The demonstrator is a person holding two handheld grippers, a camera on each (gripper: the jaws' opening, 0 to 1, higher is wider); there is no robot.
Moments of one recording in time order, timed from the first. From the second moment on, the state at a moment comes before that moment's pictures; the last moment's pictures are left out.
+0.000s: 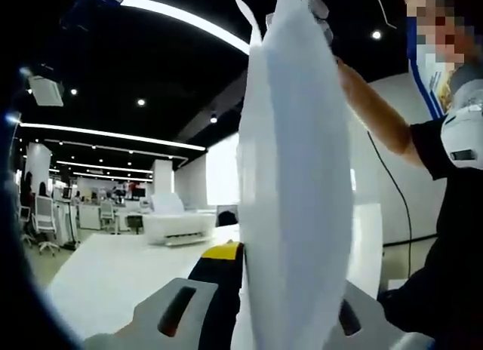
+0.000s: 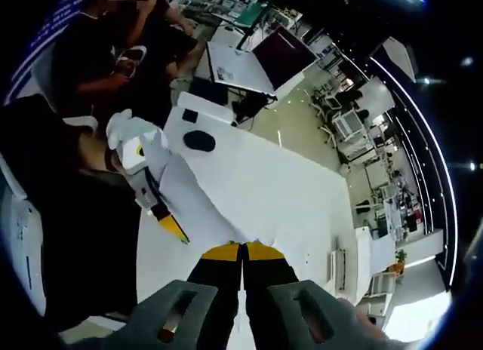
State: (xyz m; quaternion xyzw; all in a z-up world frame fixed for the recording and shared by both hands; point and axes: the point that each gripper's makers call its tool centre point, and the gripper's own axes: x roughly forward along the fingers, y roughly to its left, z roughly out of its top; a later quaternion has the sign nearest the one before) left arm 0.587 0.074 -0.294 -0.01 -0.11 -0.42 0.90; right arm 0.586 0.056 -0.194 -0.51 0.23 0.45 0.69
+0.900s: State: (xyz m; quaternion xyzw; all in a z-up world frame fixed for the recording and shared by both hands) left arm 0.589 0.077 -0.293 -0.03 -0.11 -0.42 0.90; right arm 0.562 0.091 -0.197 -0.52 0.20 0.49 0.67
